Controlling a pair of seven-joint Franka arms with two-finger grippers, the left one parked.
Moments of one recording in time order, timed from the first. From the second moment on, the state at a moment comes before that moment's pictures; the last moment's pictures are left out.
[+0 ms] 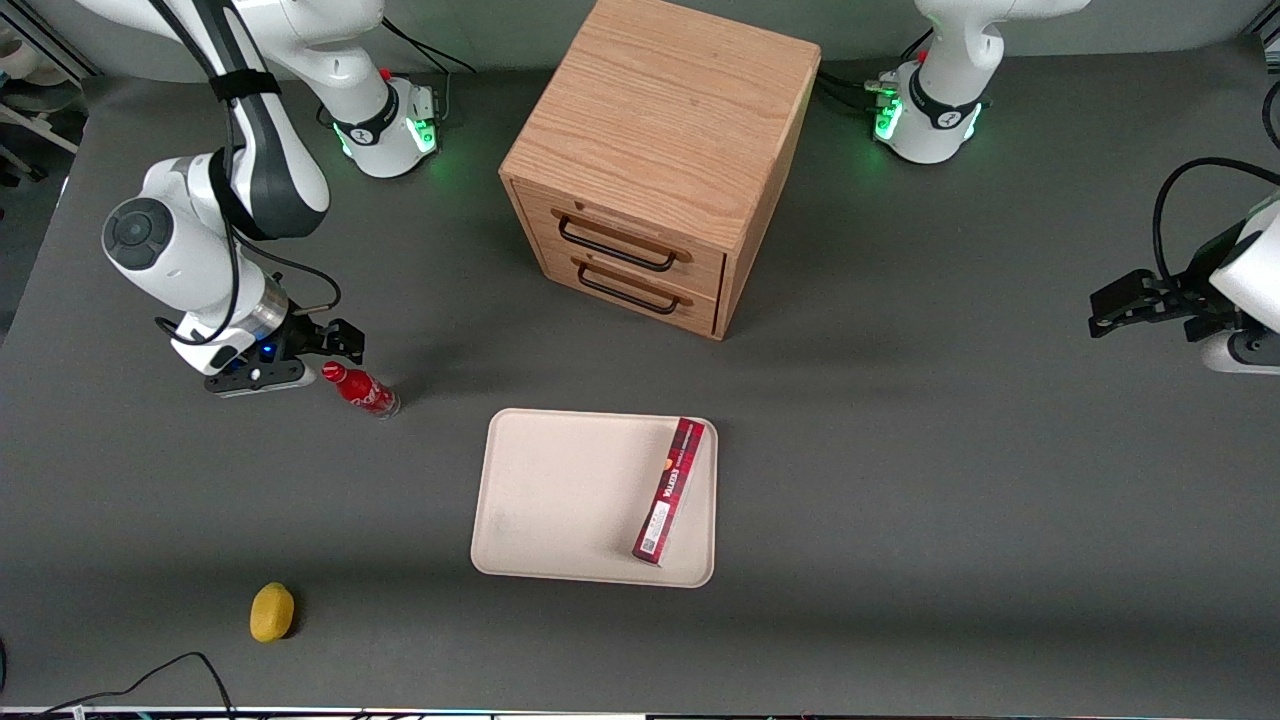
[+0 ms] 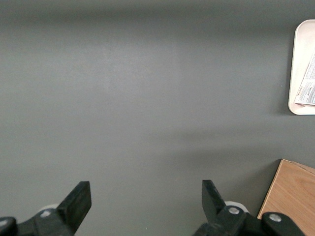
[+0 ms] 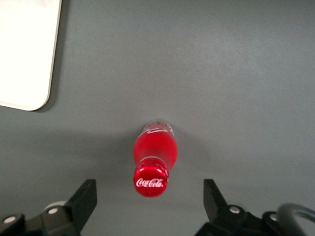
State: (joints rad) arm 0.14 0.04 -0.04 -2.28 0.00 2.36 -0.02
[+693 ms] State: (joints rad) arm 0.14 0.04 -0.04 -2.31 0.00 2.39 -0.02
